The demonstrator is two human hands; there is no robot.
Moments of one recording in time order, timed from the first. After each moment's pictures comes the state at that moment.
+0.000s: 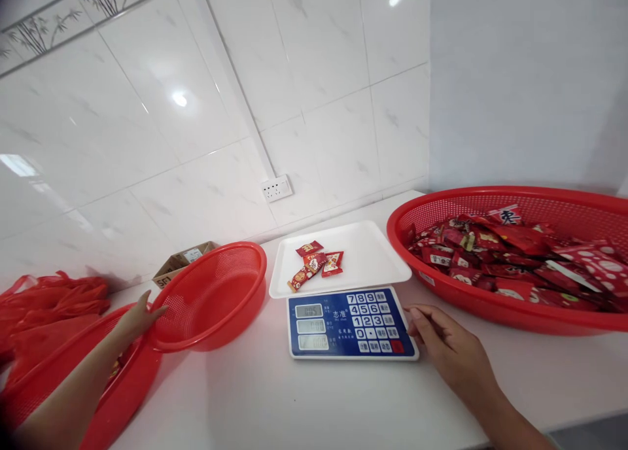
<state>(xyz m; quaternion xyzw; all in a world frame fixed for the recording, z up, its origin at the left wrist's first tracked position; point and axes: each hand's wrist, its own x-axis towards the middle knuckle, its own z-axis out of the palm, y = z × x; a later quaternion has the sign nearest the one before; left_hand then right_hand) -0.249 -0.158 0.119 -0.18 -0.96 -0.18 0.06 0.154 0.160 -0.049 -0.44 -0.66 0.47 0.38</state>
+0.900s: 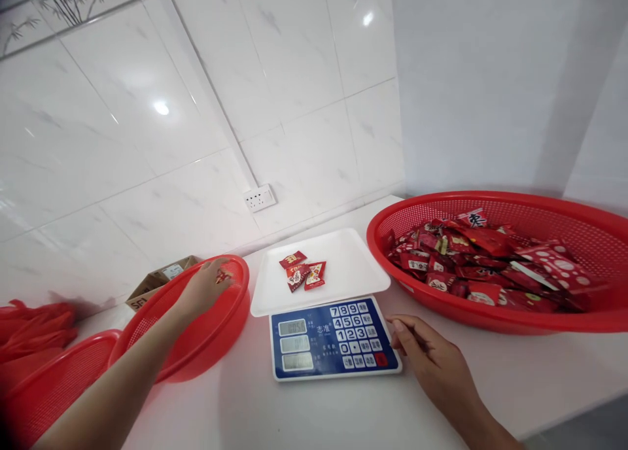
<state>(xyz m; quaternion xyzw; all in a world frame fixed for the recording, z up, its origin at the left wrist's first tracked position) -0.166 0.004 0.124 -0.44 -0.89 -0.12 0.06 0.156 0.152 -0.039 -0.40 -0.68 0.45 0.42</state>
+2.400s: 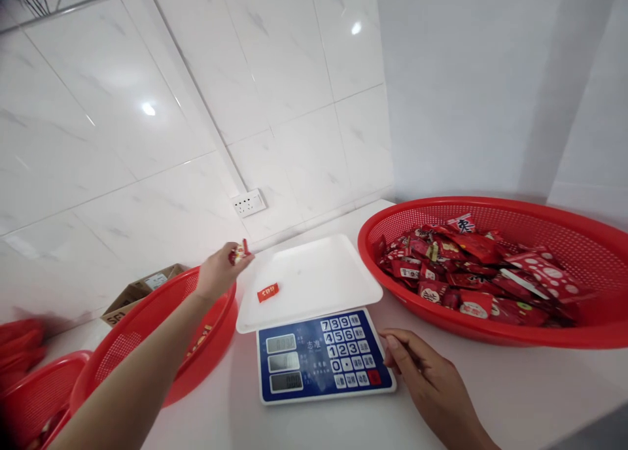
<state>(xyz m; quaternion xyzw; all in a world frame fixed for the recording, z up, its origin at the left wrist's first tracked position) -0.166 0.076 0.120 -0.47 -0.86 -0.08 0.17 0.158 0.156 -0.043 -0.38 -0.67 0.48 0.42</state>
